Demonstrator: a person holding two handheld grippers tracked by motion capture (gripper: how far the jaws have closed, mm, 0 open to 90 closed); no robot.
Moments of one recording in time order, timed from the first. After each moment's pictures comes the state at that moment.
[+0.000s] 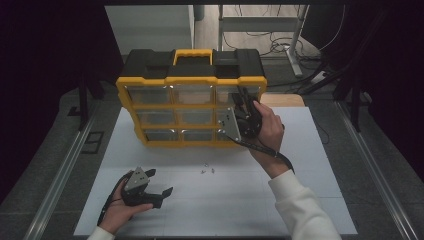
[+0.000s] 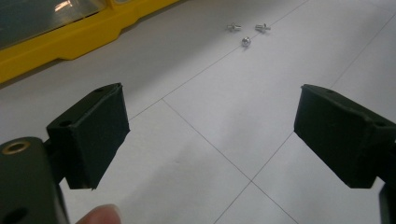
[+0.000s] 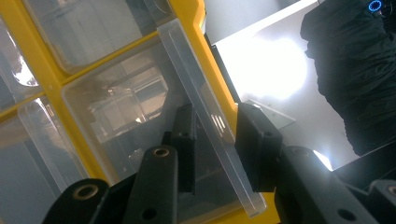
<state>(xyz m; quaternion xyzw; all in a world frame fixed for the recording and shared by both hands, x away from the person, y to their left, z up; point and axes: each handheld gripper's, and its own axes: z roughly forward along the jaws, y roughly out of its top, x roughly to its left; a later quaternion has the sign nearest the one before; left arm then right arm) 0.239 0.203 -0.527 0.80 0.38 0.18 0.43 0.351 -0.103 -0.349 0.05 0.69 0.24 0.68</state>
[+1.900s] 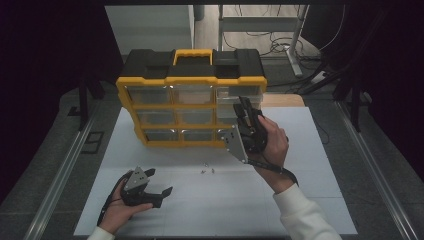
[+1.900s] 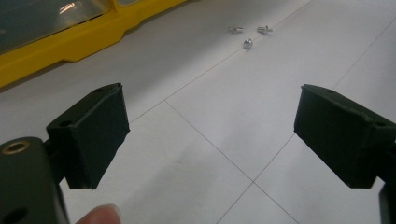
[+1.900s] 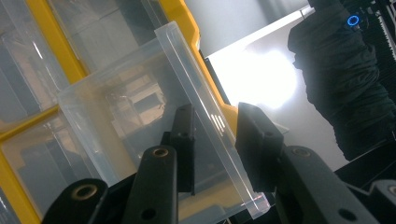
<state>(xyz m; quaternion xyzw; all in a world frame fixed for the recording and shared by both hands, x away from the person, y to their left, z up) 0.239 0.204 -0.525 0.80 0.38 0.18 0.43 0.313 -0.113 -0.355 0.03 0.67 0.27 0.70</state>
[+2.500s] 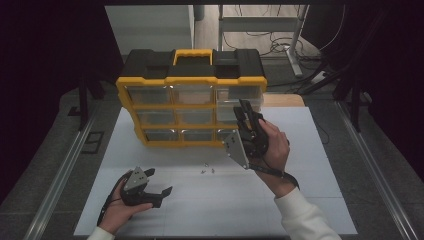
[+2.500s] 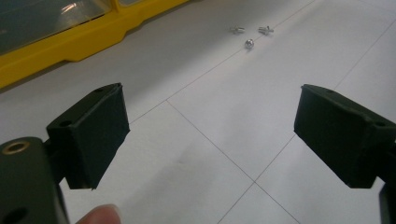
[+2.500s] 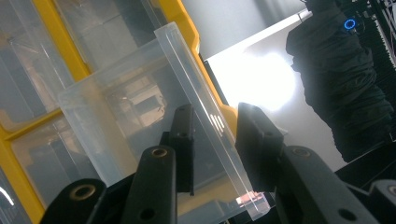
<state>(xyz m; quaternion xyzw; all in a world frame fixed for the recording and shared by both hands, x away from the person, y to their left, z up) 0.239 0.205 -0.525 0.80 0.38 0.18 0.43 0.303 -0.115 -0.357 0.03 0.66 0.27 0.70</state>
